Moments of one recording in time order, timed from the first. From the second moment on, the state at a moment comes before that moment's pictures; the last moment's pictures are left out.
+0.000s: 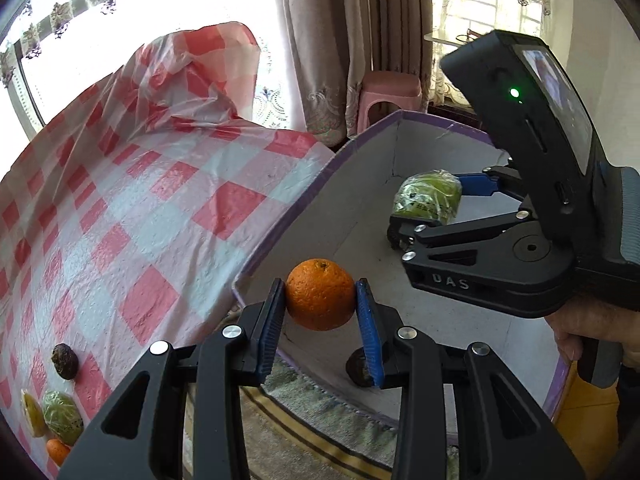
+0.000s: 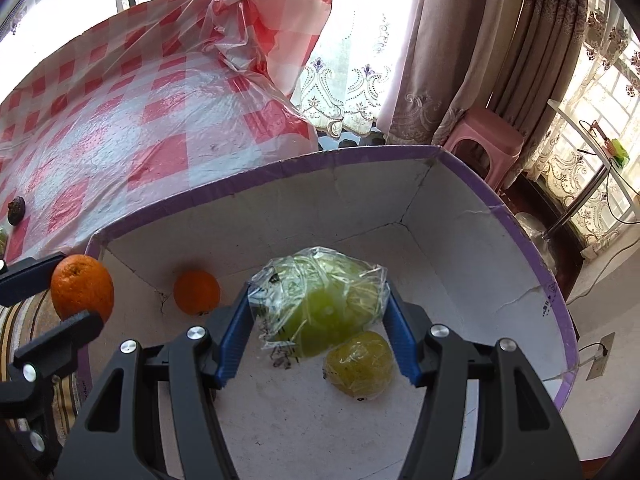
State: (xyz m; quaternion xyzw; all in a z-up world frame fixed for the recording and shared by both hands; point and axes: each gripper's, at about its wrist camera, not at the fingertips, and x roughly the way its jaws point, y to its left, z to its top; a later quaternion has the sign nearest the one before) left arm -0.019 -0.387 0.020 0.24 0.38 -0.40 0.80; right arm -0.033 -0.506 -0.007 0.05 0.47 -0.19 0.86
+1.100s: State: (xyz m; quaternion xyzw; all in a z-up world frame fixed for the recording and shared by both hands) left arm -0.008 -0.441 -0.054 0.35 0.45 -0.42 0.71; right arm -0.001 -0.515 -0.059 0.00 0.58 -0.18 0.79
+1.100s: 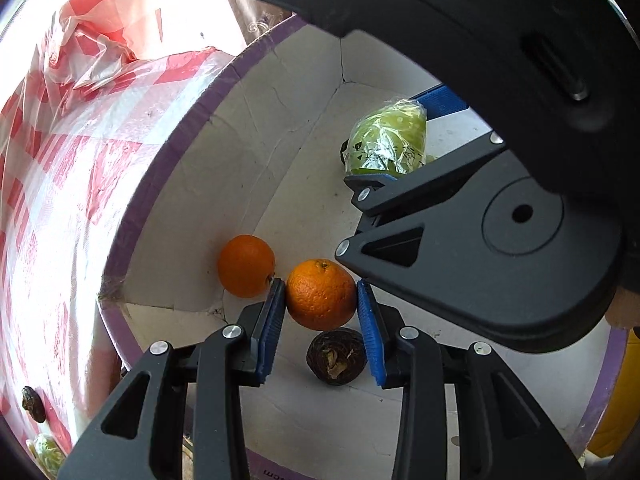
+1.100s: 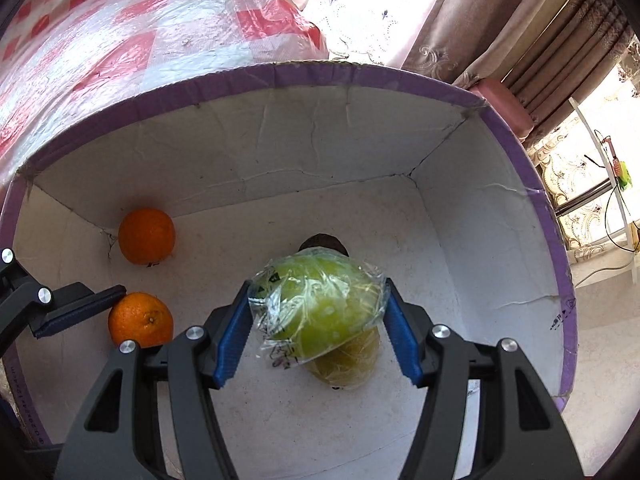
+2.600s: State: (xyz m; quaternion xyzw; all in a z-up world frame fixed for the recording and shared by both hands) left arm -0.009 -0.342 0.026 0.21 0.36 -0.36 0.84; right arm -0.035 -0.510 0.038 0.08 0.40 -0.22 0.89
